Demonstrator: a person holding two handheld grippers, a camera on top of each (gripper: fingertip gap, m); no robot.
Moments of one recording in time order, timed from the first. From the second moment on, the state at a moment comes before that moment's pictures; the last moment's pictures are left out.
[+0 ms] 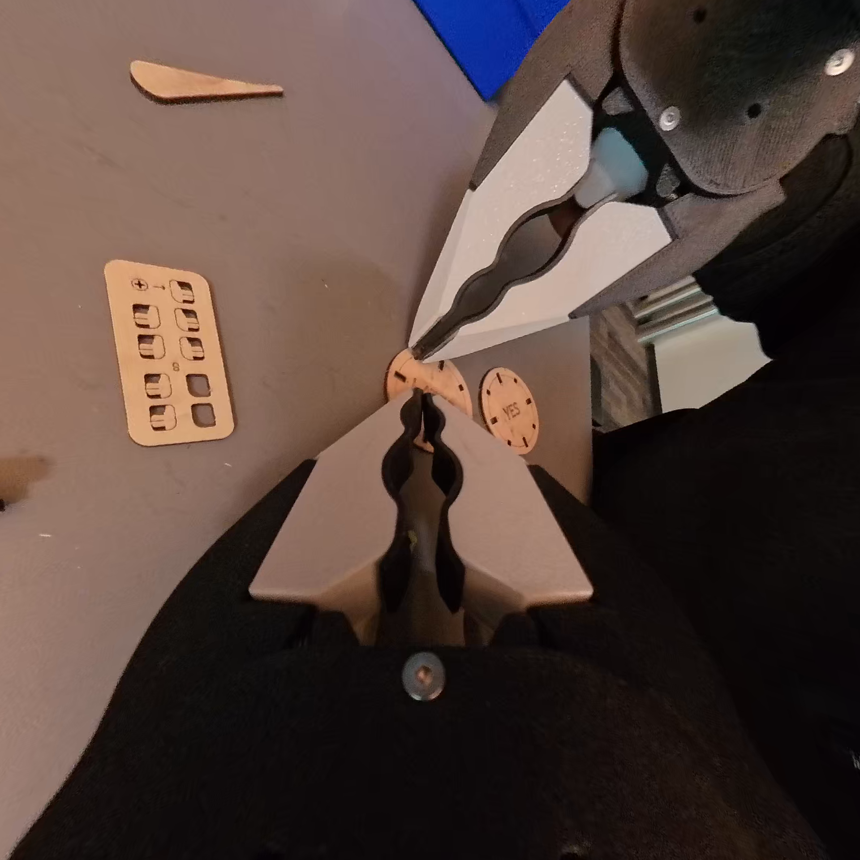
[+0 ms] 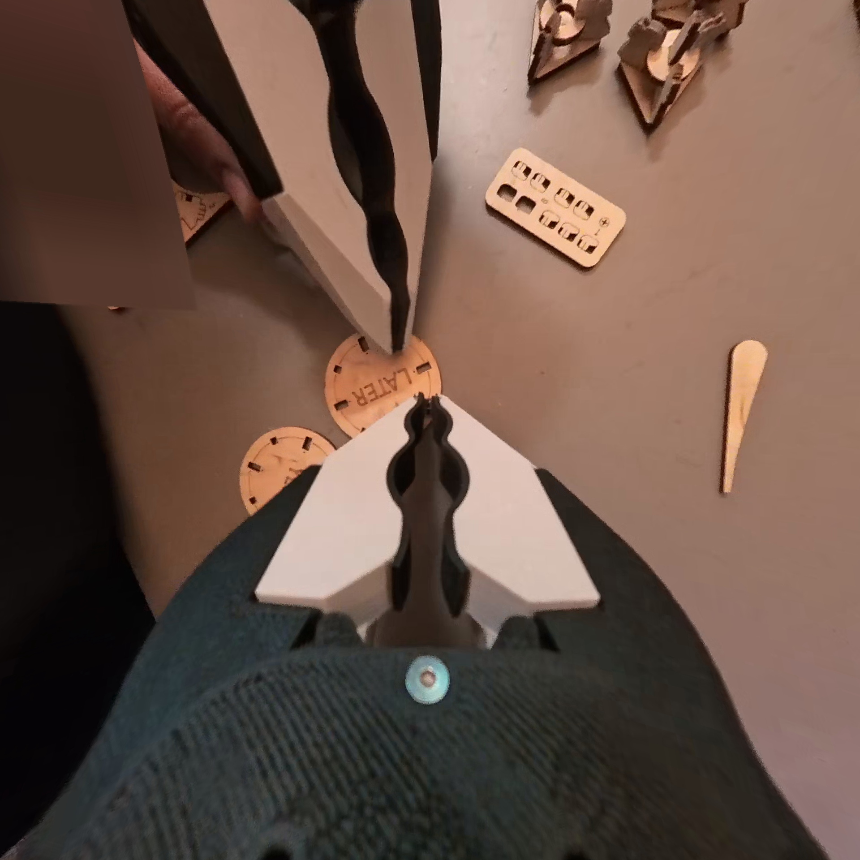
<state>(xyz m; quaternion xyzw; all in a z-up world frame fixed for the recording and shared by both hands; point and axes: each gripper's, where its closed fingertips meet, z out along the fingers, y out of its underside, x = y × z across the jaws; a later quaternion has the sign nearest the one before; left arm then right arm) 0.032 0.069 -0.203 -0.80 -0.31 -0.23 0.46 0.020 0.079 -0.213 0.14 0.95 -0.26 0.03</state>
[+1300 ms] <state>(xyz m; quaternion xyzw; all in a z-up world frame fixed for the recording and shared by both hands) 0.033 0.070 -0.205 -0.81 -0.31 -0.22 0.45 0.021 0.081 -0.214 0.16 0.93 -0.31 0.10</state>
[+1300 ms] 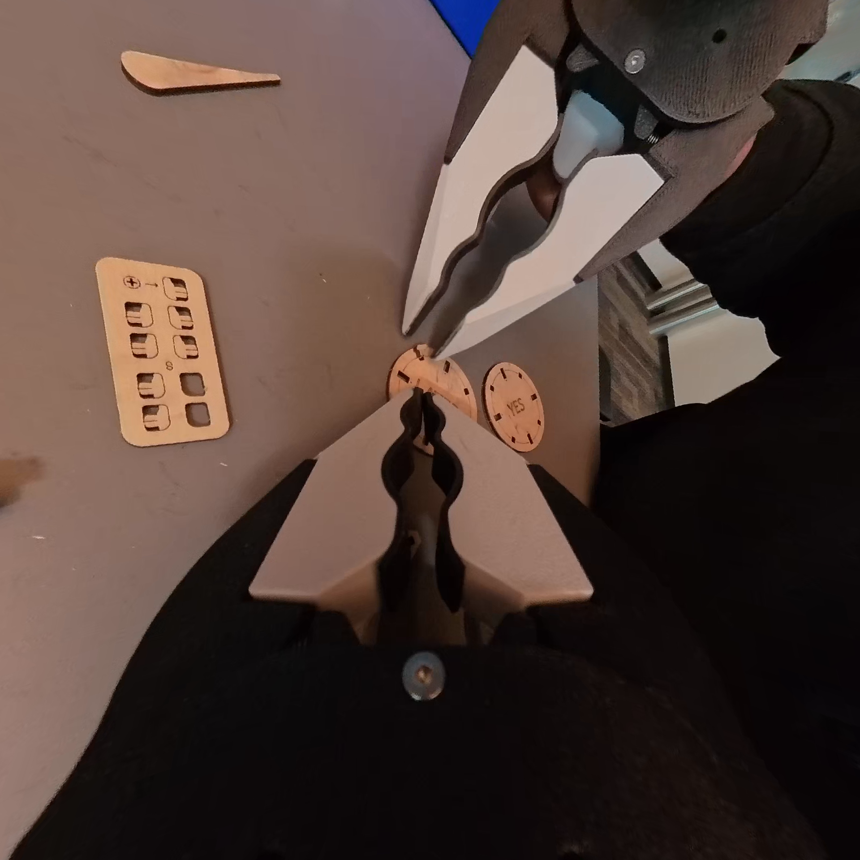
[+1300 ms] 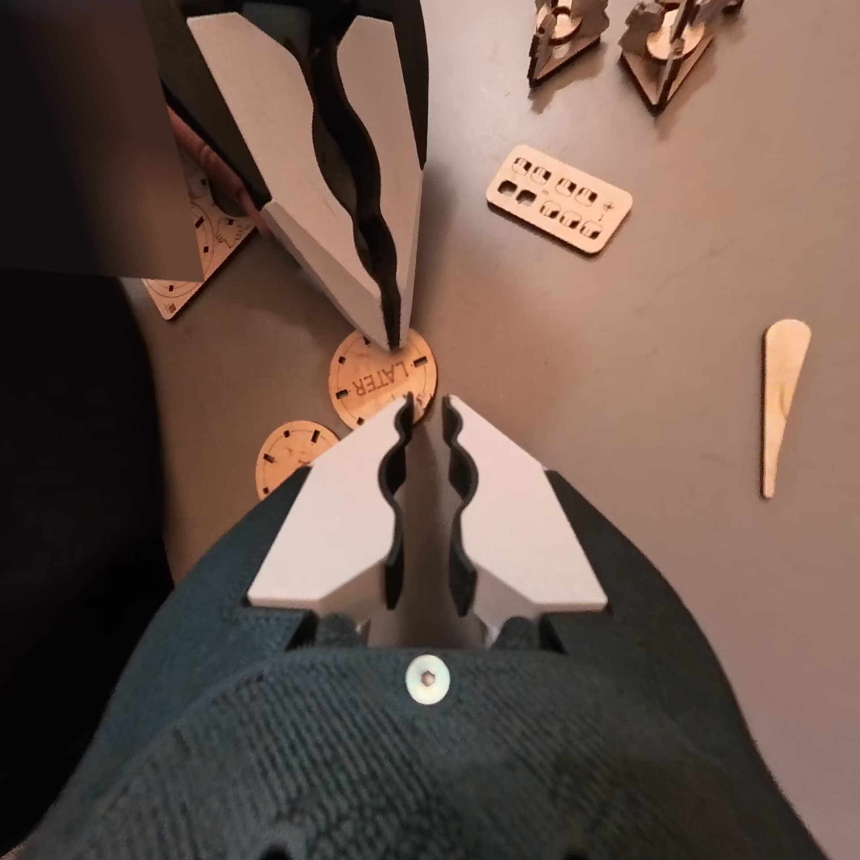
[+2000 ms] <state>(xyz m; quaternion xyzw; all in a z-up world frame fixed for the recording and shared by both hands) 0.011 0.039 -0.090 -0.48 -0.29 -0.42 0.71 0.009 0.036 -0.099 0.11 0.85 -0.49 -0.17</state>
